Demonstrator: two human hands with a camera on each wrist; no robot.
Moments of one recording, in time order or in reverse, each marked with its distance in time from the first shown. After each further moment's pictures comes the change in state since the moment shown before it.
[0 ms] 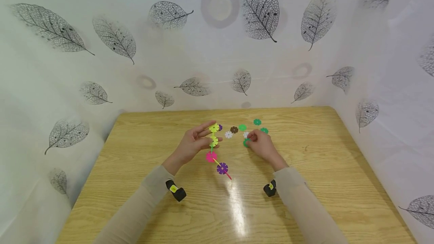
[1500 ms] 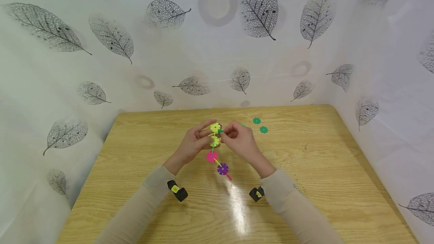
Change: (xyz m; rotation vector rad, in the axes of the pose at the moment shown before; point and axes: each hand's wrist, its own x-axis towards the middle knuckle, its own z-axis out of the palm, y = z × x) left_hand 0.004 0.000 0.007 0.012 0.020 0.009; right_hand -0.022 -0.096 0.014 0.378 0.090 -0.264
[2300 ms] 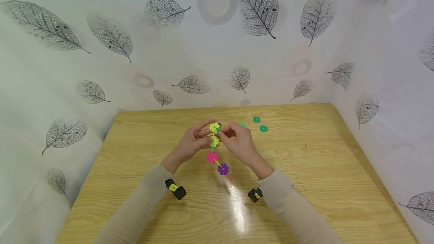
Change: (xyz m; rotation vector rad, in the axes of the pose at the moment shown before) left_hand -0.002 0.002 -0.006 0.049 -0.087 0.014; right_hand -0.003 -0.004 0.009 -0.037 0.074 -0.122
